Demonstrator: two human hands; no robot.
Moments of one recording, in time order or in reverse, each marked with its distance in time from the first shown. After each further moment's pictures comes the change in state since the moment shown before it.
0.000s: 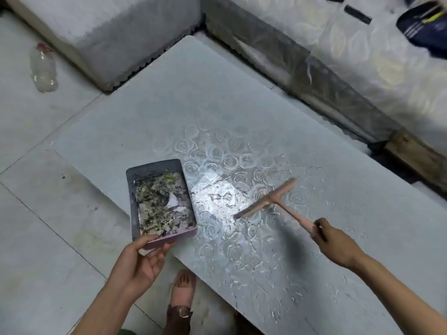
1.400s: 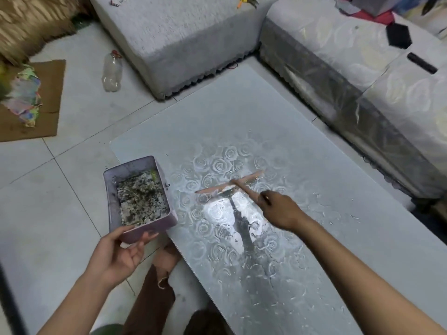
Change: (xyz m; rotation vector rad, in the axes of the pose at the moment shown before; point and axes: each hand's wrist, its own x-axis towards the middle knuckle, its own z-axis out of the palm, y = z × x) left_hand -0.004 0.089 -0.049 -0.267 -0.016 0.088; right_hand 0.049 -0.245 -0.082 -0.049 -0.063 -0.405
